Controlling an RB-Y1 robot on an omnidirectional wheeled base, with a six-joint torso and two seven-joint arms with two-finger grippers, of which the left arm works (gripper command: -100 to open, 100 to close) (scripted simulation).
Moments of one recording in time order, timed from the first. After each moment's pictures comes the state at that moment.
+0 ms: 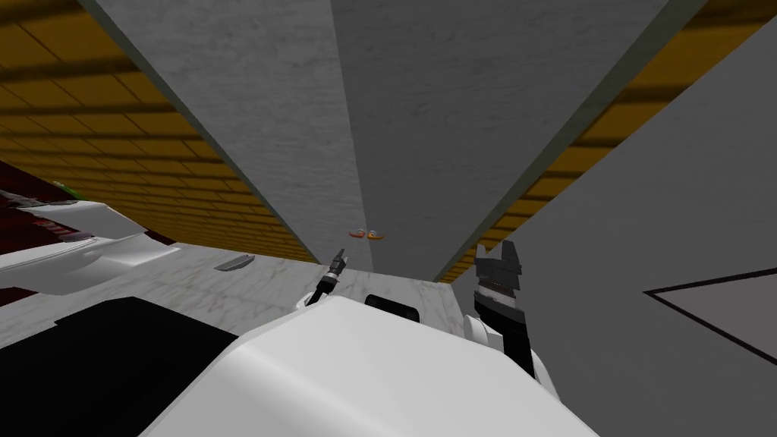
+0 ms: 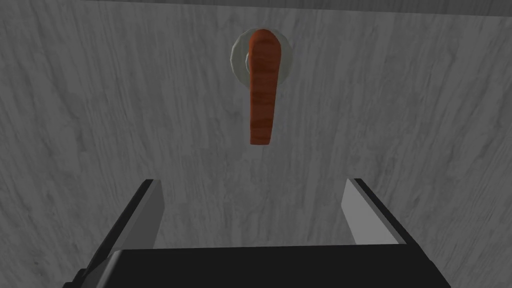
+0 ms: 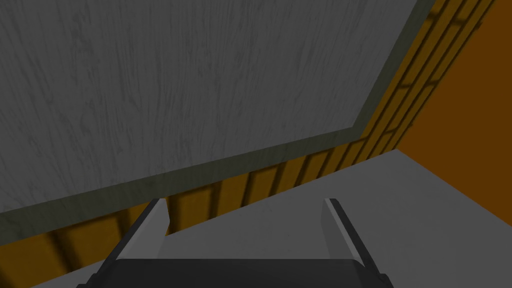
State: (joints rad) arm 0.20 0.34 -0.01 -0.88 0.14 -0.88 0.24
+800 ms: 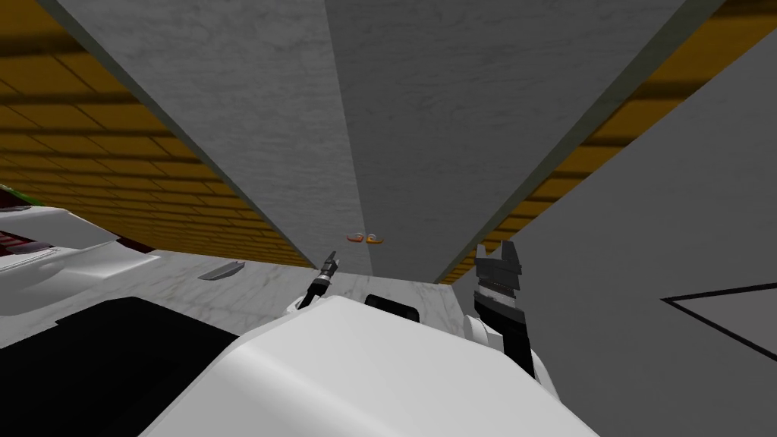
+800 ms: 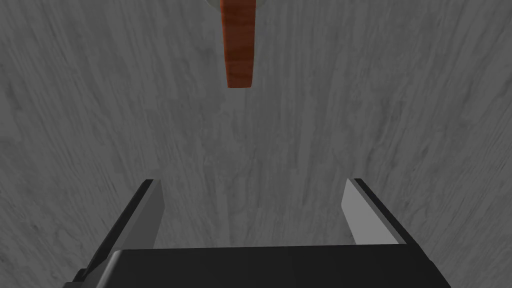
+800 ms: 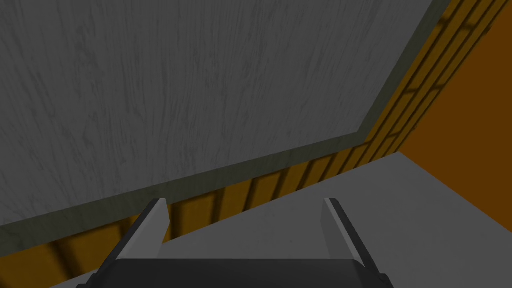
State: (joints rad) arm 0.20 0.36 0.06 -0.80 0.18 -0.87 0.23
